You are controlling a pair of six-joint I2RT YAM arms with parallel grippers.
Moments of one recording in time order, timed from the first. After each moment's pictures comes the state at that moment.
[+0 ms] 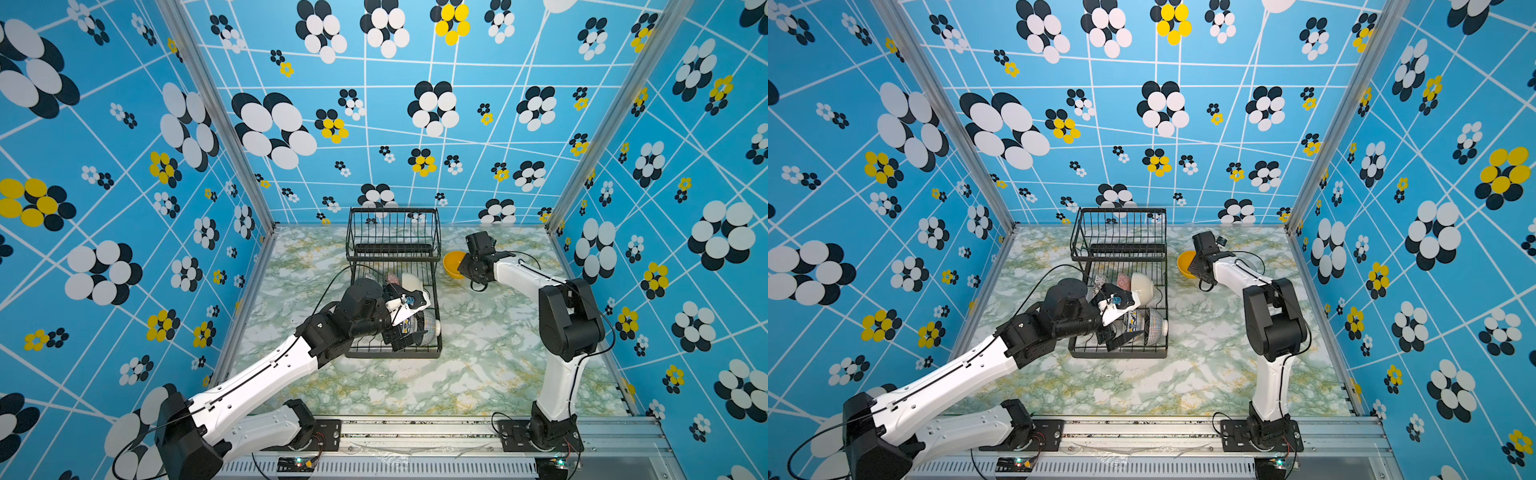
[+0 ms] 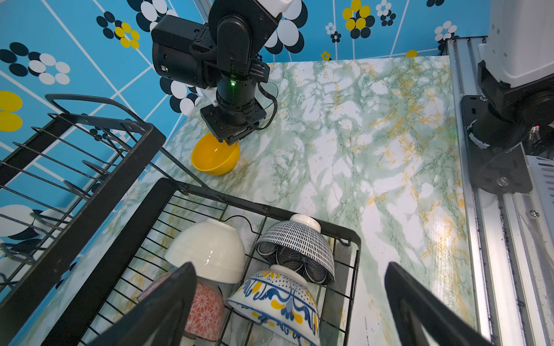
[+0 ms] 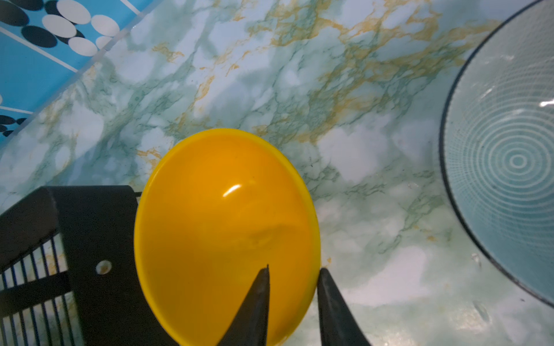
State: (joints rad) left arm -0.81 1.09 0.94 -0.32 0.26 0.41; right arm 0.29 1.97 1.40 -0.42 0.18 0.75
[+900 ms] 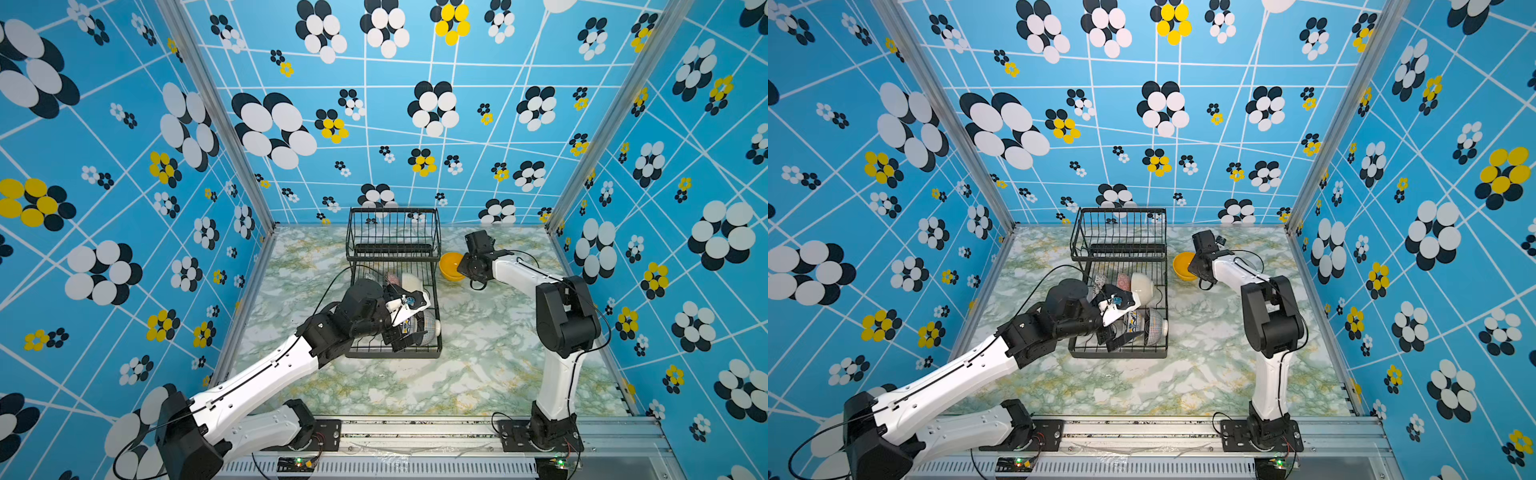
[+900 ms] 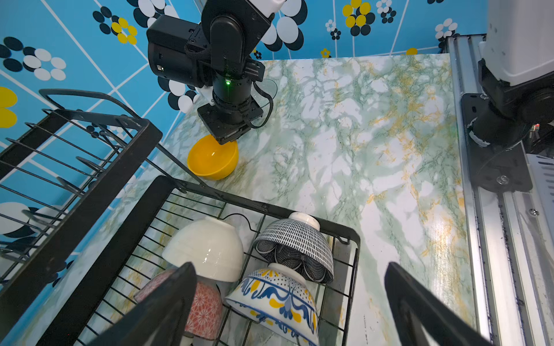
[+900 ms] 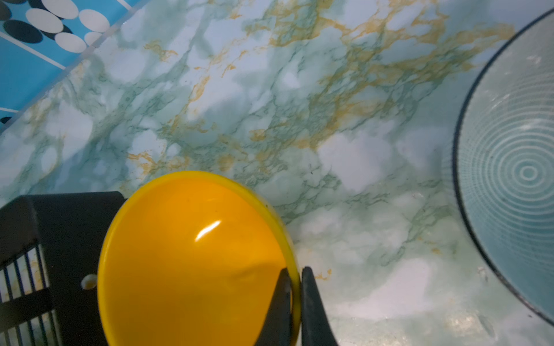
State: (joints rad) left arm -0.81 1.10 0.93 -0.31 0.25 0.40; right arm 0.29 1.99 1.42 -0.42 0.18 0.72
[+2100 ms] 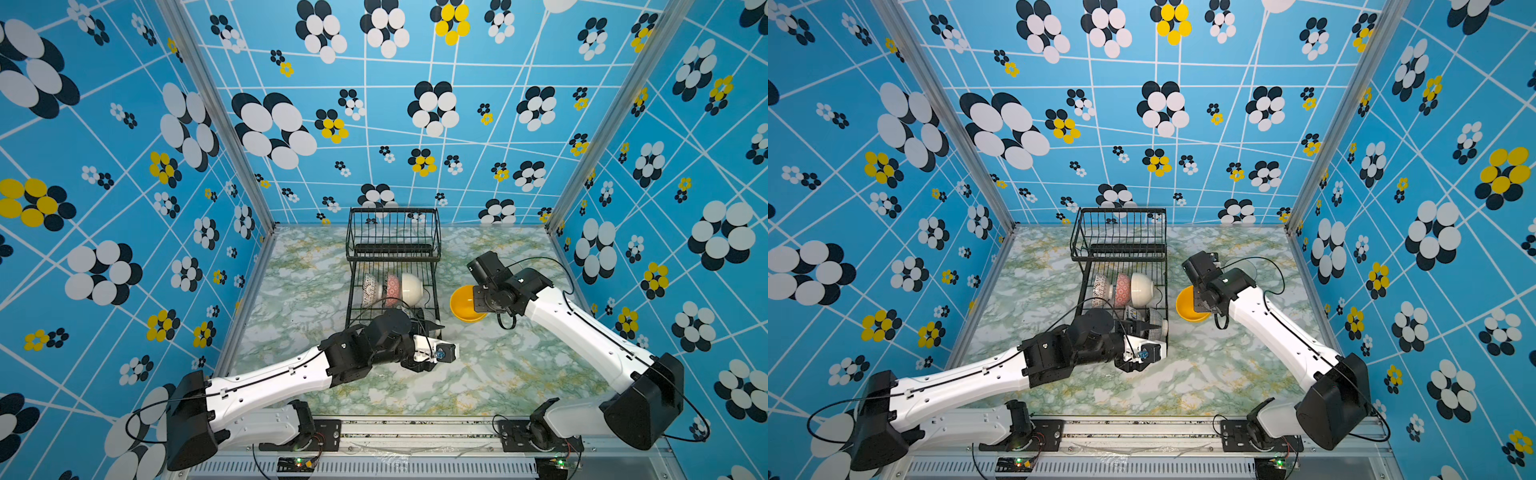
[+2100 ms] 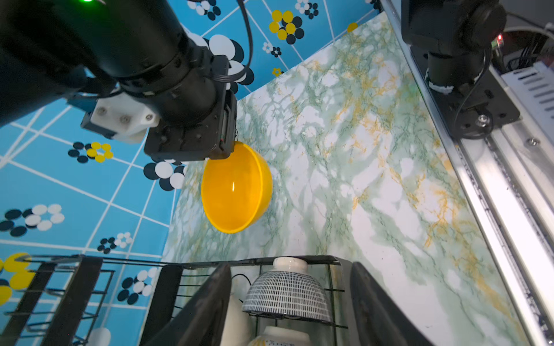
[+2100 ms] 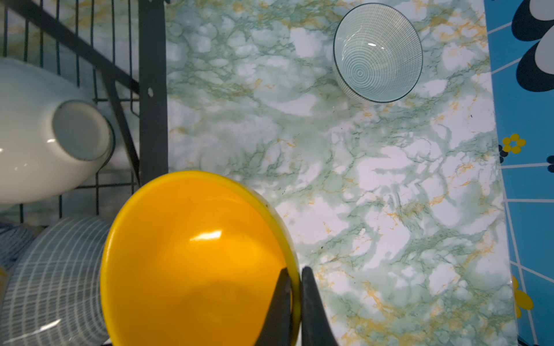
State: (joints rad) left arm -1.11 1.16 0.89 -0.20 0.10 0.75; right arm 0.60 1.40 1.27 -1.07 0.42 0.49
